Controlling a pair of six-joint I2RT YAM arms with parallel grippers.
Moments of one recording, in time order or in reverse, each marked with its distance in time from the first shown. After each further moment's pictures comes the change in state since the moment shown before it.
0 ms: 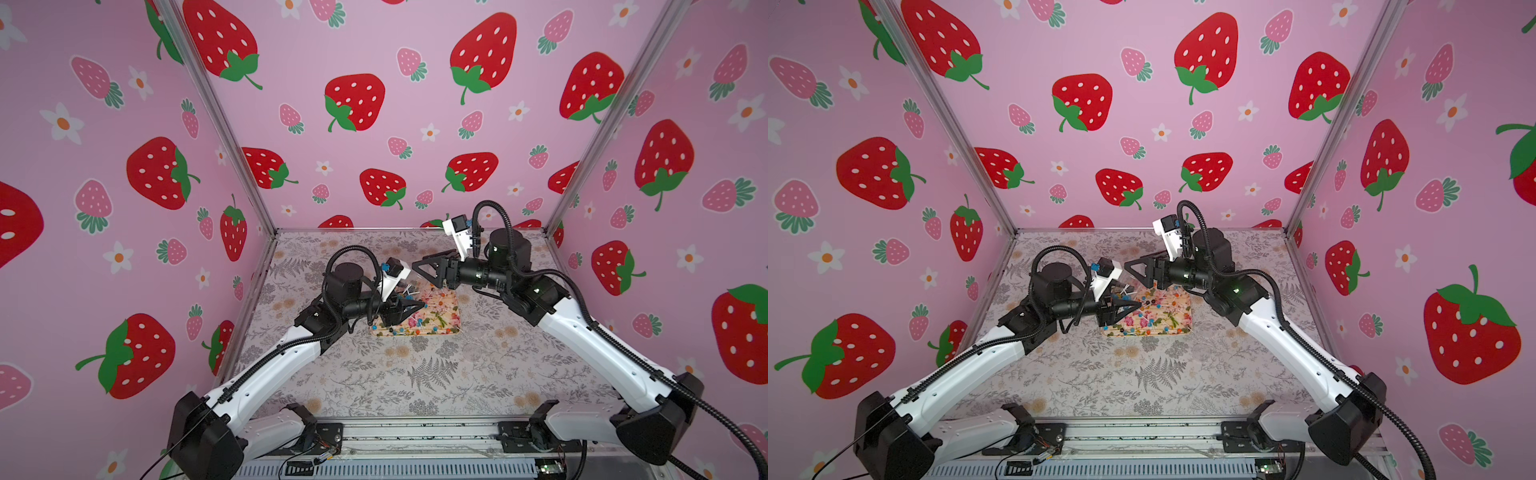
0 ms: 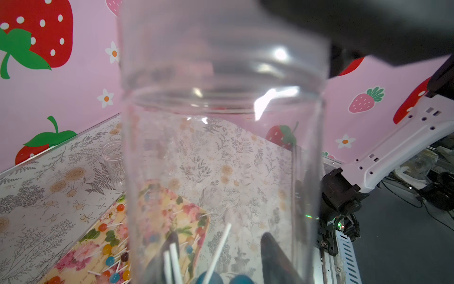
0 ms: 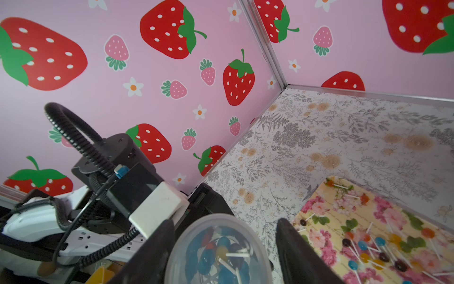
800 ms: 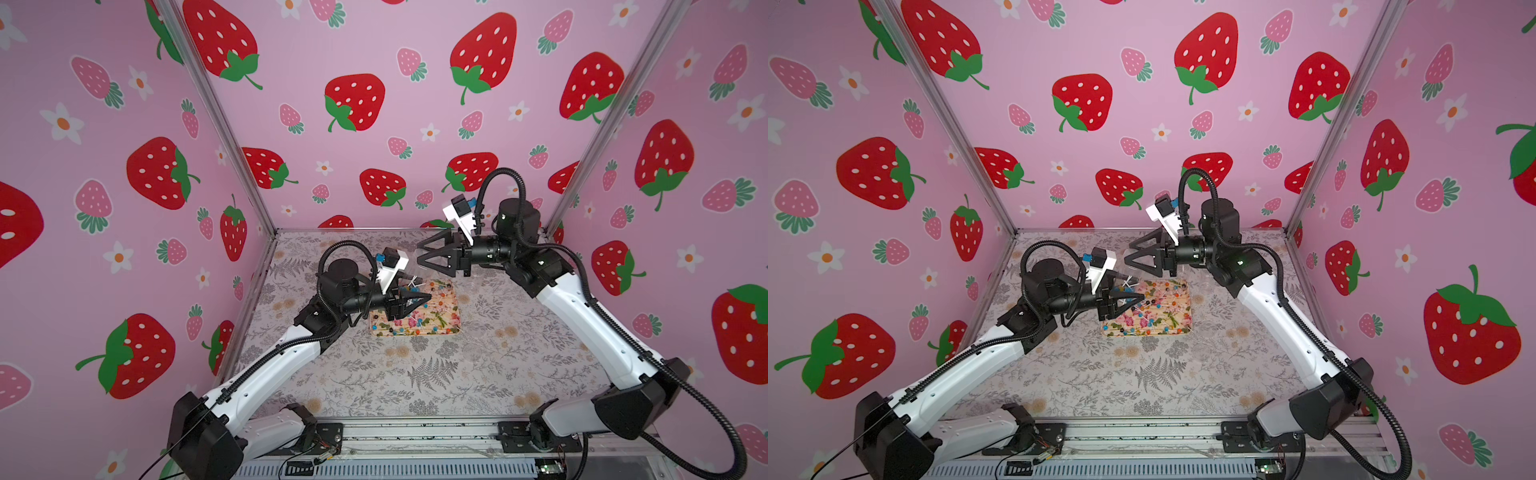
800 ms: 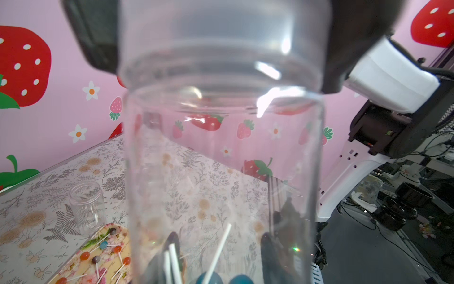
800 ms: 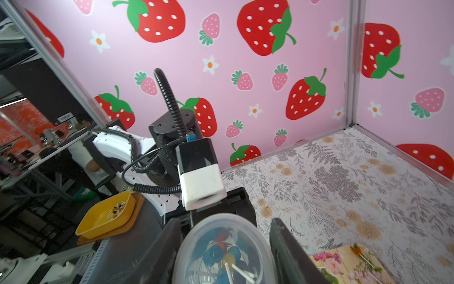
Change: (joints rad) left arm -0.011 0.000 0.029 0.194 0.124 -0.192; right arm -0.127 0.151 0.276 -0.072 -0.537 -0.349
